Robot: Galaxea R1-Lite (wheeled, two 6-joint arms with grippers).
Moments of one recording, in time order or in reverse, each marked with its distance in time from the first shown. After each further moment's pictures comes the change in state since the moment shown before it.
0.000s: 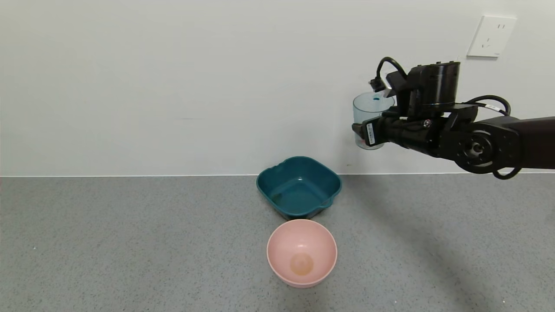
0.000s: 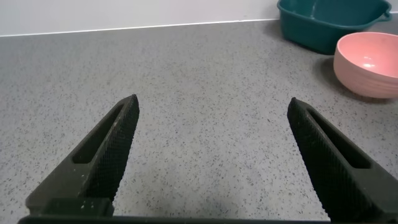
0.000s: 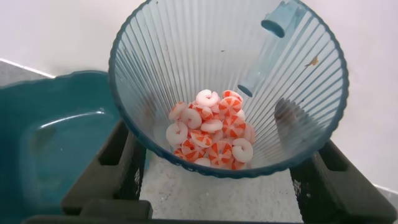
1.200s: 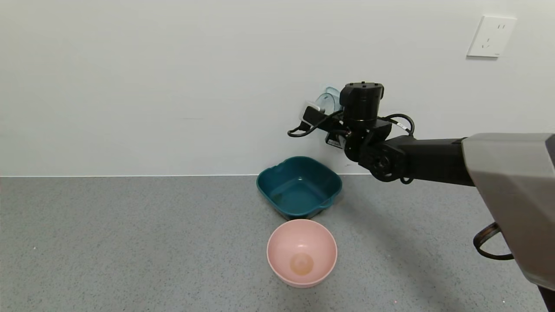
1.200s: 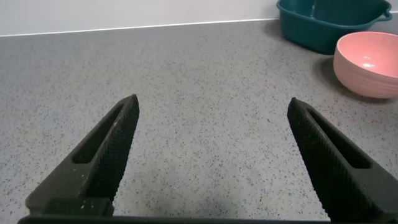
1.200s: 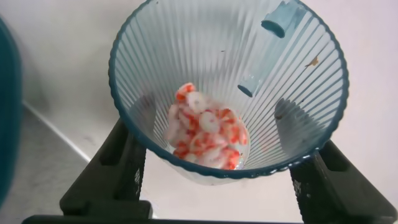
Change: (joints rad) left arm 0.000 0.000 0.000 0.000 0.000 0.000; right arm 0.112 0.350 -0.404 -0.166 -0.259 -1.027
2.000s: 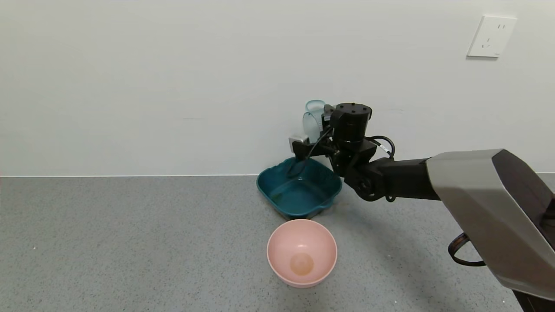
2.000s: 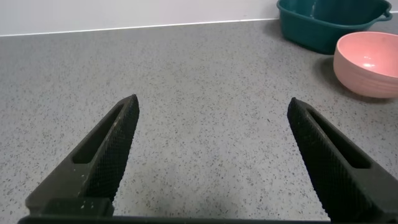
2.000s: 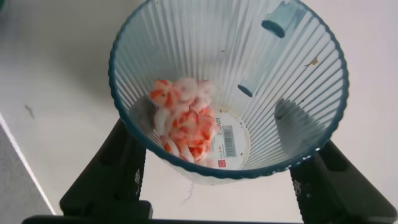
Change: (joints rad) left arm 0.000 0.000 0.000 0.000 0.000 0.000; right arm 0.024 0.070 0.071 -0.207 0.022 -0.552
